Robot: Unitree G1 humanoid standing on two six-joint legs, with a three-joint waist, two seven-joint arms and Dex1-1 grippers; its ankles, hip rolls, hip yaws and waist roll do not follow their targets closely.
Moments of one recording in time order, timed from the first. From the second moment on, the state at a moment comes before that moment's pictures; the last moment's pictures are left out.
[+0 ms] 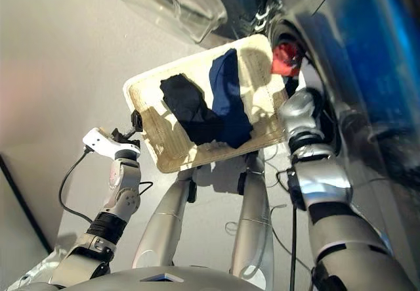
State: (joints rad) left arm -0.26 0.15 -0.20 0.34 -0.83 -0.46 0.21; right arm -1.12 -0.55 0.11 1.31 0.09 -0.16 -0.74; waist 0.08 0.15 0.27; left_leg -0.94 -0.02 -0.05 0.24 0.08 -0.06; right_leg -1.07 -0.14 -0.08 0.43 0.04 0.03
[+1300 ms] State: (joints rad) left arm -0.62 0.18 -0.31 0.79 -0.63 -0.36 0.18; right arm -0.80 -0.30 0.38 0.76 0.67 -0.32 -0.10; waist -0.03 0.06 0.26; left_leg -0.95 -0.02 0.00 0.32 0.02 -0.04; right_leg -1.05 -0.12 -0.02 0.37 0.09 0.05
